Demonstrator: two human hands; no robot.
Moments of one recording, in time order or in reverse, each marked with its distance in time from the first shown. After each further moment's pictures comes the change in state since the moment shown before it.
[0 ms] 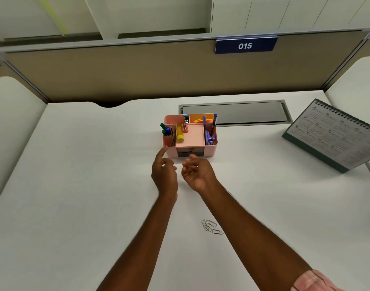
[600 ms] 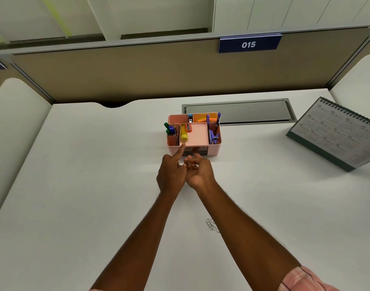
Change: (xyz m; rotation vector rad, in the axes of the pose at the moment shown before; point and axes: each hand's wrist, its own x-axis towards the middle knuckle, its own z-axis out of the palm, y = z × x) left_hand 0.008 0.002 -0.006 0.770 -0.183 0.316; right_hand 0.011 0.013 0.014 0.111 -0.021 -0.029
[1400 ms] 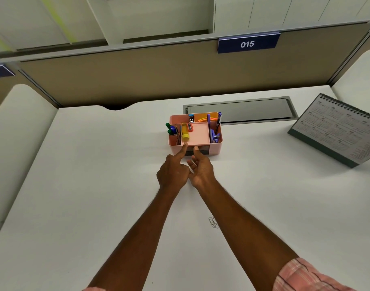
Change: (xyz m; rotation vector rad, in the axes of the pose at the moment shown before) left_hand 0.002 0.004 -0.008 0.239 -0.077 0.057; right_hand 0.013 0.004 -0.002 -0.099 0.051 -0.050
